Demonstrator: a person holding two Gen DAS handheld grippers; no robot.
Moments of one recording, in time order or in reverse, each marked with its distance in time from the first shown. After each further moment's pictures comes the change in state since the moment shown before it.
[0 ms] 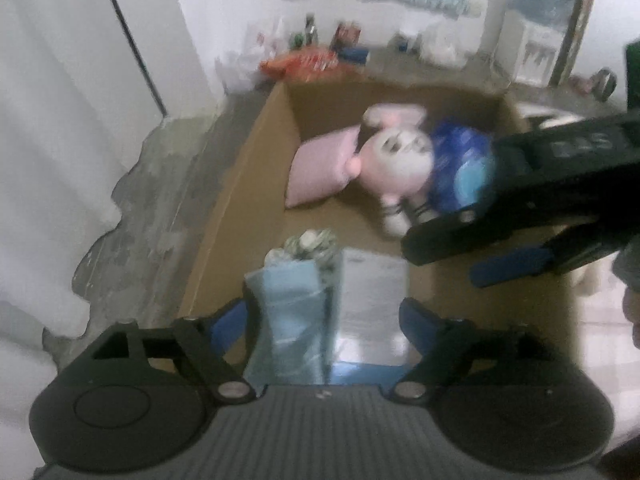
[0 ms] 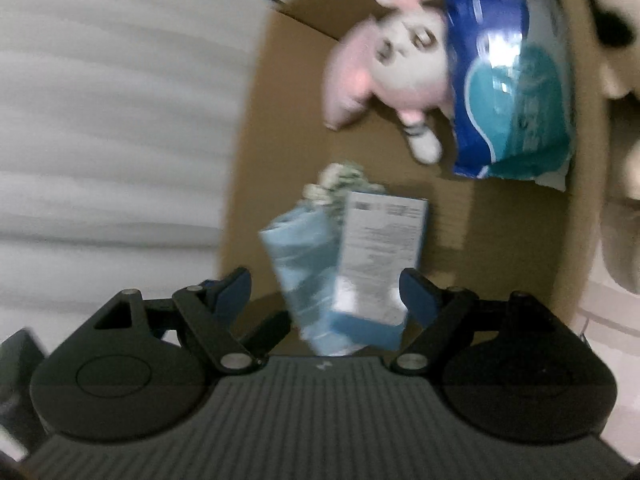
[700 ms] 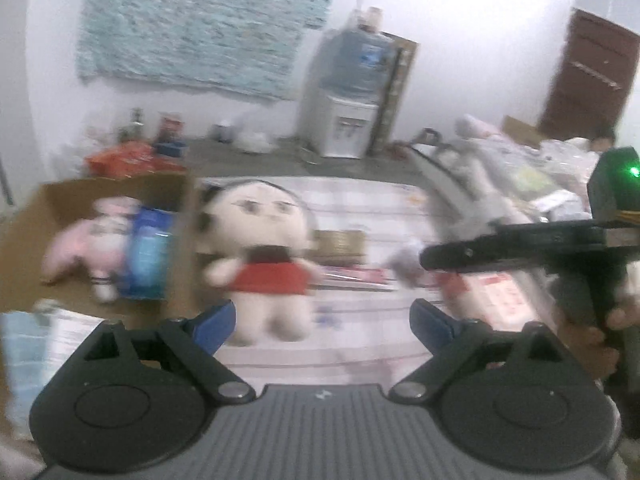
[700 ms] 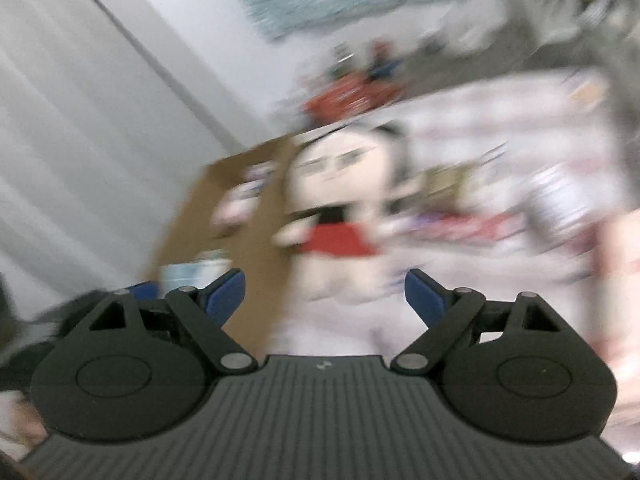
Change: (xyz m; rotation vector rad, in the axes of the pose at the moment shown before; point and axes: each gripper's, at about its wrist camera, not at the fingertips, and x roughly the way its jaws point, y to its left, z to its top) left arm -0.071 -0.205 -0.047 0.113 -0.285 -0.483; right arm -0.269 -0.145 -0.145 -0.195 -0.527 -0.176
